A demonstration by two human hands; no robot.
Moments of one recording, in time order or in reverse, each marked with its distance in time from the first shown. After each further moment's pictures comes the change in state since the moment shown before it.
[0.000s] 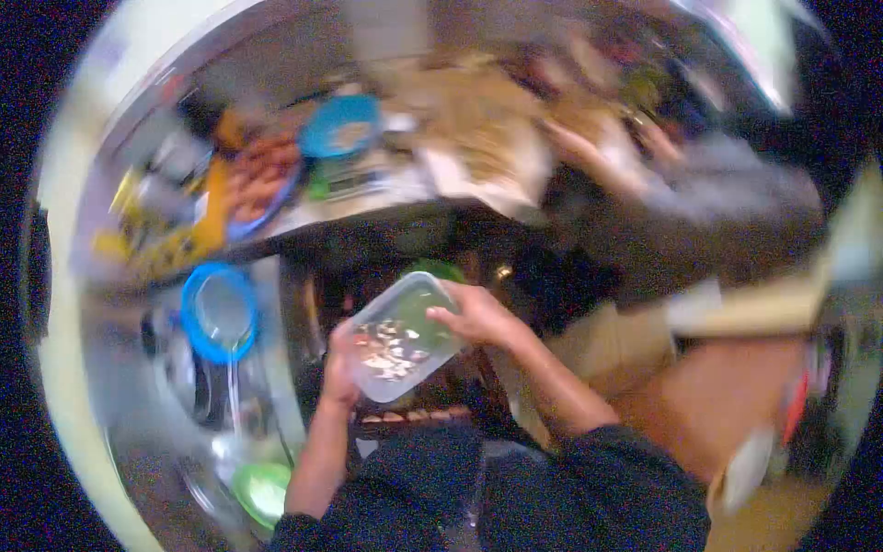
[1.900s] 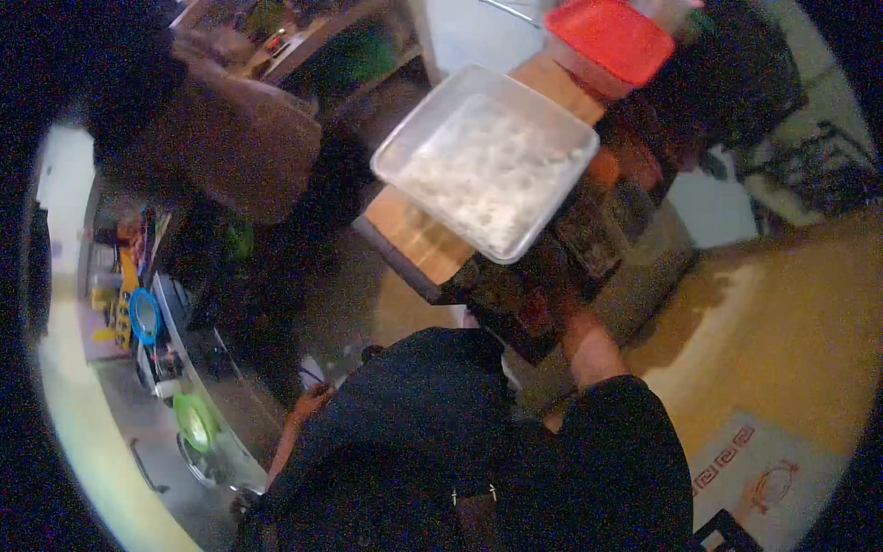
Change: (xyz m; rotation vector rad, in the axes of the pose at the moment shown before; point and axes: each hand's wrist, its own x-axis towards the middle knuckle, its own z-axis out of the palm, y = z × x) left_hand -0.454 -0.325 0.163 1.280 -0.390 -0.605; right_hand -0.793 0.628 0.022 -0.177 0.718 0.484
